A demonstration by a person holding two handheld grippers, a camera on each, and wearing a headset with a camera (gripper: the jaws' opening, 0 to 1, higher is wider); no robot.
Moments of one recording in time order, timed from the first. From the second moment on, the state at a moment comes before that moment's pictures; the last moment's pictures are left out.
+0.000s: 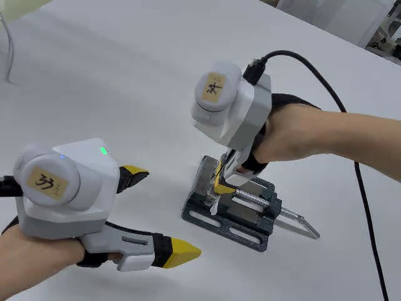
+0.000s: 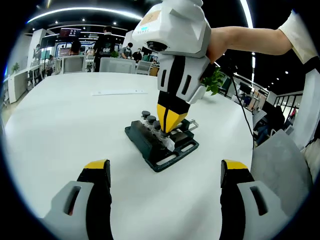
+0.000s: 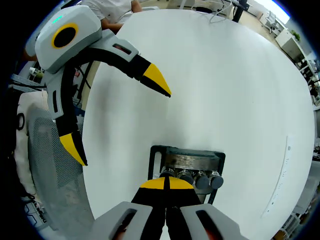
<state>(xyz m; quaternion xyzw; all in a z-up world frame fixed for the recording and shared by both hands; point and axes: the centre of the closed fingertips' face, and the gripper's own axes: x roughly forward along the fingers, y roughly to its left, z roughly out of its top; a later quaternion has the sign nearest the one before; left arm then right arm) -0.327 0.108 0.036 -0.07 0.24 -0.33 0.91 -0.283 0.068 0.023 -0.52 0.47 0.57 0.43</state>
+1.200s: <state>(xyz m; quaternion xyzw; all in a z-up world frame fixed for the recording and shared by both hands) -0.331 0.117 0.063 -0.05 0.23 -0.31 0.92 -0.283 0.065 0.026 -0.52 0.43 0.59 0.45</state>
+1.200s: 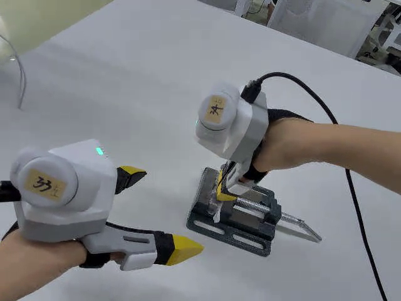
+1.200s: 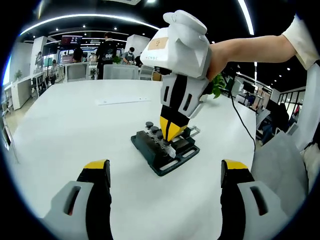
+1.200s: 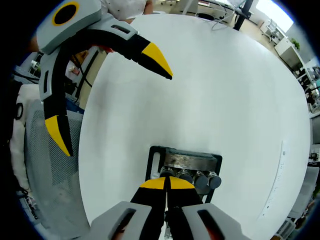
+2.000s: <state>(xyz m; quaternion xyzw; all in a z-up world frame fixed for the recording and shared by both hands) -0.337 0.114 0.059 -0.04 0.24 -0.31 0.92 -0.282 0.066 0.028 -0.50 0.40 0.61 0.46</state>
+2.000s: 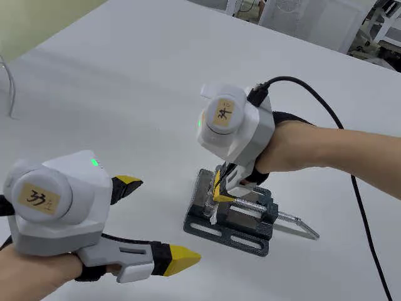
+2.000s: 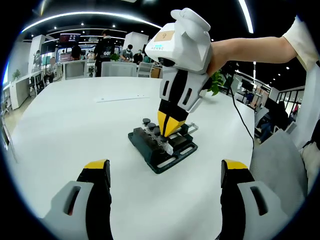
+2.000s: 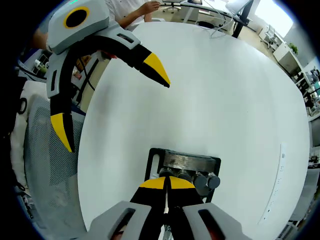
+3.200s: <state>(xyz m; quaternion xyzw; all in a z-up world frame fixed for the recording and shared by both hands) -0.333 0.106 0.068 -0.02 0.24 -0.34 0.91 -0.307 0.008 0.057 -0.24 0.38 0.59 0.67</state>
